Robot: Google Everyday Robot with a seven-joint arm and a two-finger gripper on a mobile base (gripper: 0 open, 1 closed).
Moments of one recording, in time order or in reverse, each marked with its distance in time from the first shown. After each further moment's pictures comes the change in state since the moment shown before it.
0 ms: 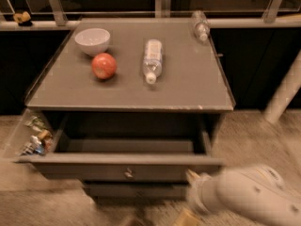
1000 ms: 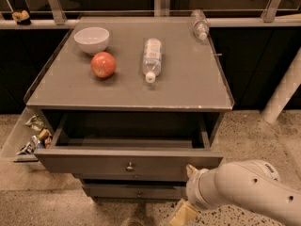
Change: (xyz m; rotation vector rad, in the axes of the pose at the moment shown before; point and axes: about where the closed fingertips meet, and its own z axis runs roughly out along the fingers) arm -0.008 -0.013 0.011 -0.012 -0.035 0.029
